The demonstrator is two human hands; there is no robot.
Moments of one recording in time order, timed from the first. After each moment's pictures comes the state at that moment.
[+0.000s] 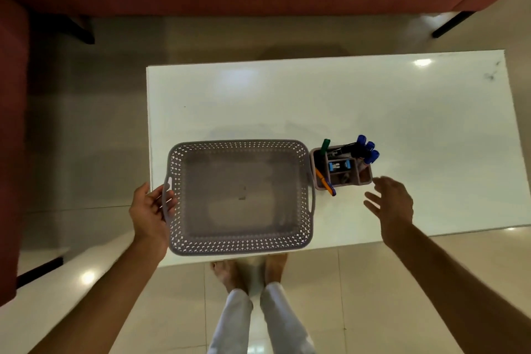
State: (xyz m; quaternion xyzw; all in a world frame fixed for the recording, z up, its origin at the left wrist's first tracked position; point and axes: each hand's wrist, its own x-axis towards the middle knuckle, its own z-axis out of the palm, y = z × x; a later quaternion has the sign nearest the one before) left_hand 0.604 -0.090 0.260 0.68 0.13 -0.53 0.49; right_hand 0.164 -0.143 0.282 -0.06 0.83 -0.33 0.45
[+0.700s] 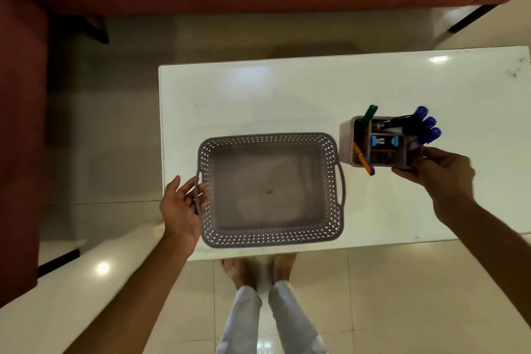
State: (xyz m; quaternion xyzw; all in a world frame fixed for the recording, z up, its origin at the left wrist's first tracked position) left_hand 0.573 -0.100 0.266 0.62 0.18 -0.58 0.50; right_hand 0.140 -0.203 0.344 -0.26 0.82 -0.27 0.42
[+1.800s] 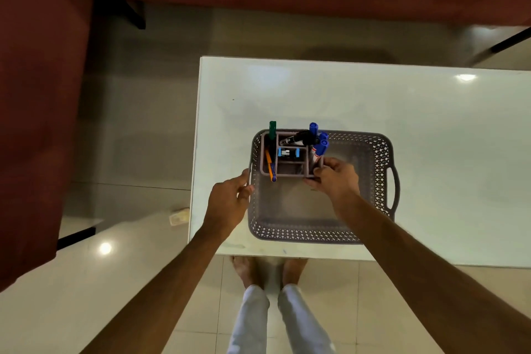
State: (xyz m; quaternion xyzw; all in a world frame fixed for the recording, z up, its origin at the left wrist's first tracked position) left_hand 0.570 -0.101 0.266 0.76 -0.49 -0.41 0.13; right_hand 0.351 -0.194 0.265 -0.24 0.78 -0.16 0.56
